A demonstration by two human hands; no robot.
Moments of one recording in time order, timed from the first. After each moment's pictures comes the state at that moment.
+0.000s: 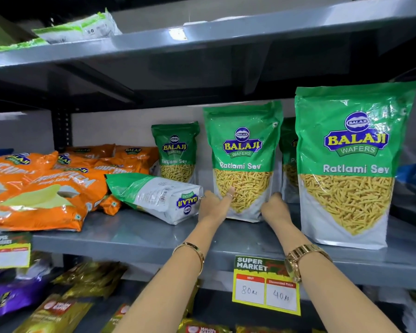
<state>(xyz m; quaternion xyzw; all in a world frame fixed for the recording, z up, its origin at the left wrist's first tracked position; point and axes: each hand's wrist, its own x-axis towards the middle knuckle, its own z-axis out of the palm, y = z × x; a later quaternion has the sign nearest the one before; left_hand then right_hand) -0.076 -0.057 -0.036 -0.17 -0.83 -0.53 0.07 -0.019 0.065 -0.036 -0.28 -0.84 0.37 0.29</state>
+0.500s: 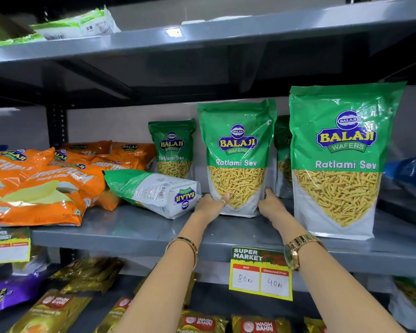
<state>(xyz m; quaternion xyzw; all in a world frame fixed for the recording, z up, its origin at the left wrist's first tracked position) -0.069 -0.072 -0.039 -0.21 -0.84 -0.49 -0.02 -0.019 0.074 -0.042 -0.23 -0.84 0.41 0.25</state>
